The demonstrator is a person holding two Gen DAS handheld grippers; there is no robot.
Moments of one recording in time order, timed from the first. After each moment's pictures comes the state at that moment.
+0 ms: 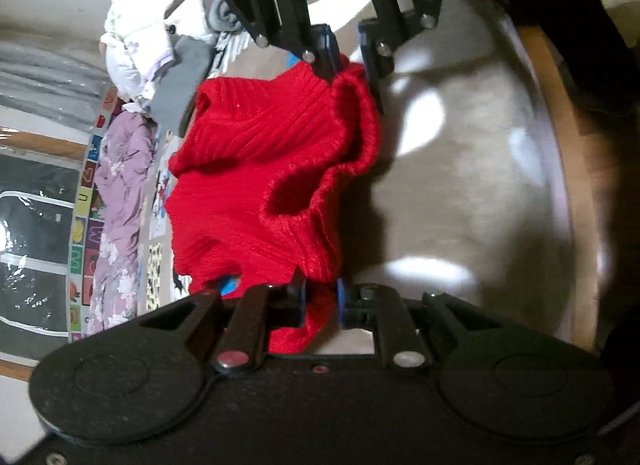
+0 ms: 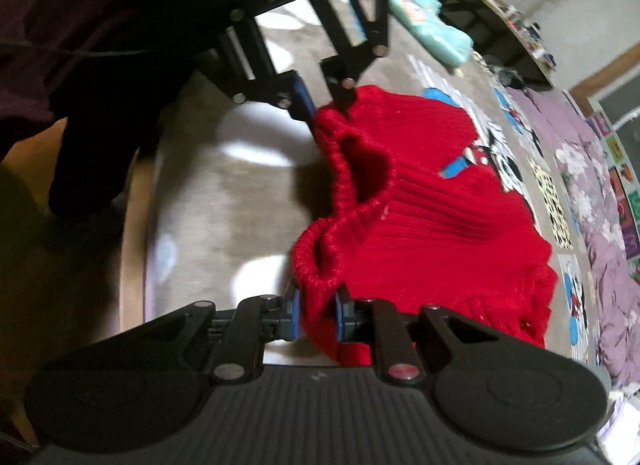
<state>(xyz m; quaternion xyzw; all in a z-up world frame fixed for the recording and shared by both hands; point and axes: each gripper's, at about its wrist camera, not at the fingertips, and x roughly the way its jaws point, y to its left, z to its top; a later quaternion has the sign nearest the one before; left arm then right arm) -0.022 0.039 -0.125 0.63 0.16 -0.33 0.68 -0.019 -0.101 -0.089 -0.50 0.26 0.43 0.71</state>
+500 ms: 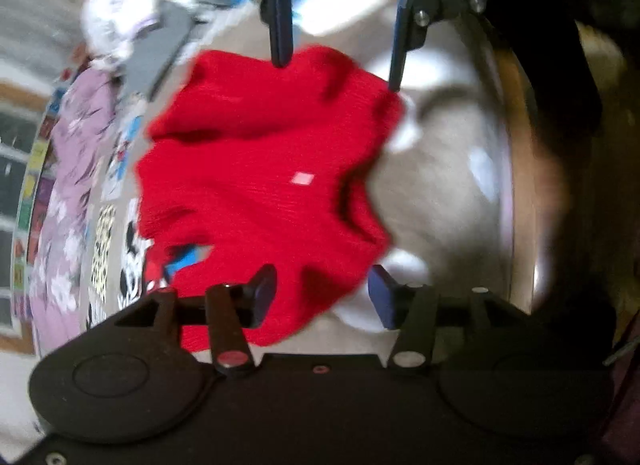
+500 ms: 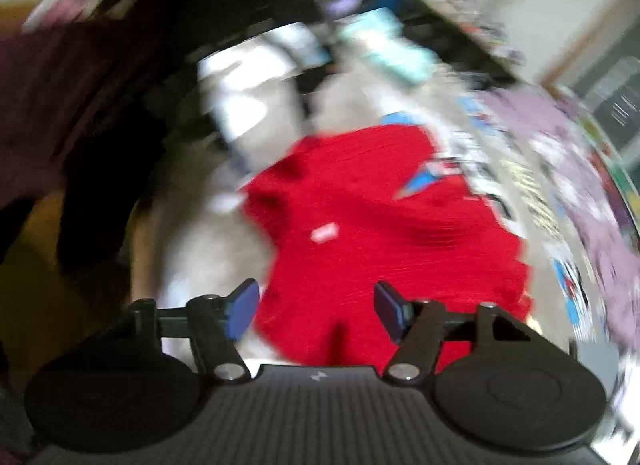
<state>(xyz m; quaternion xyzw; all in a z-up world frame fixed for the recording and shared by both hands) -0.009 0.049 -0.078 0.54 0.25 -0.35 0.72 -0.010 -0.133 -0.033 -0.38 0.25 0.42 0.79</state>
